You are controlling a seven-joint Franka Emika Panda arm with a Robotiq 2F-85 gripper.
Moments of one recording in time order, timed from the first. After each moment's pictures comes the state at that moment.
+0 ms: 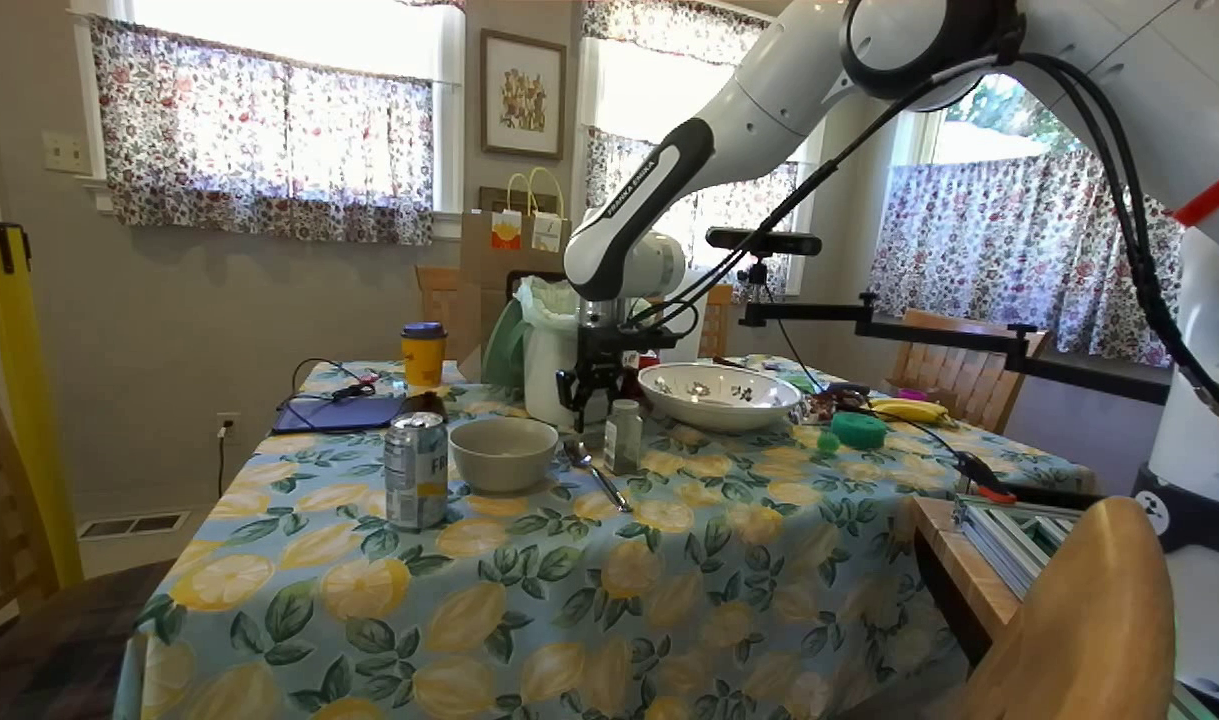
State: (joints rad) arm -0.36 0.80 -0.20 -1.61 0.19 2.40 0.20
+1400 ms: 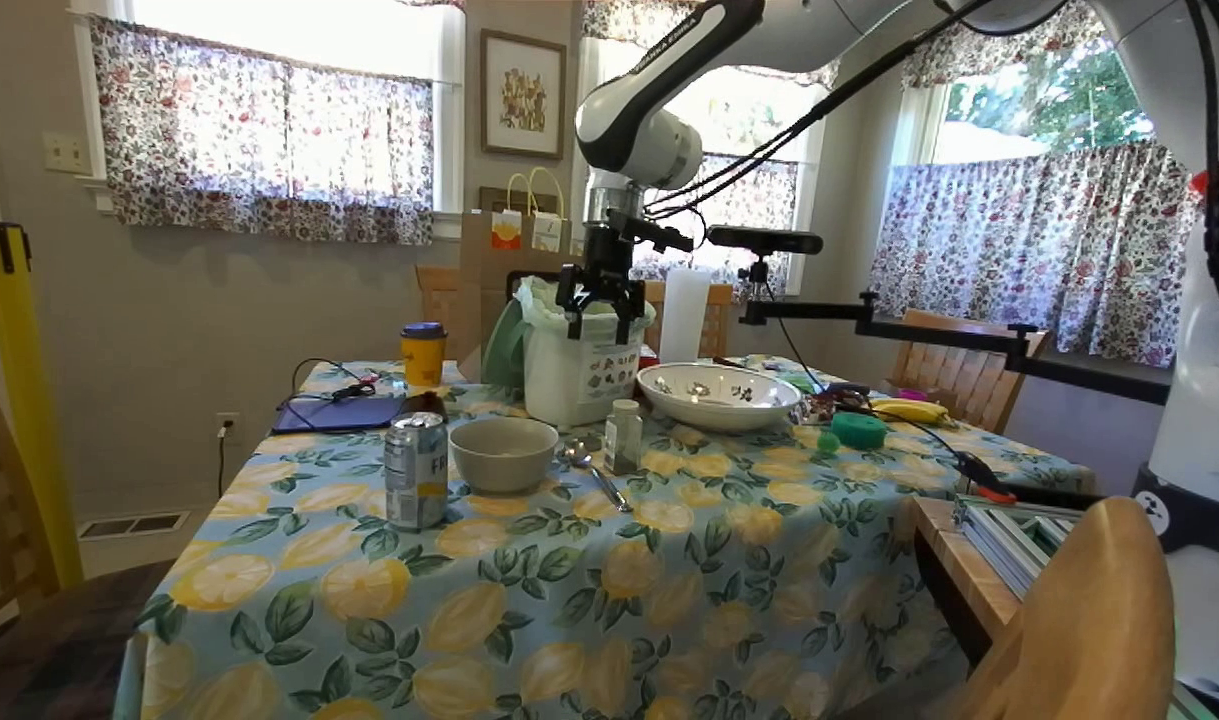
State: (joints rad) arm -0.39 0.51 -0.16 -1.65 0.25 2.07 0.00
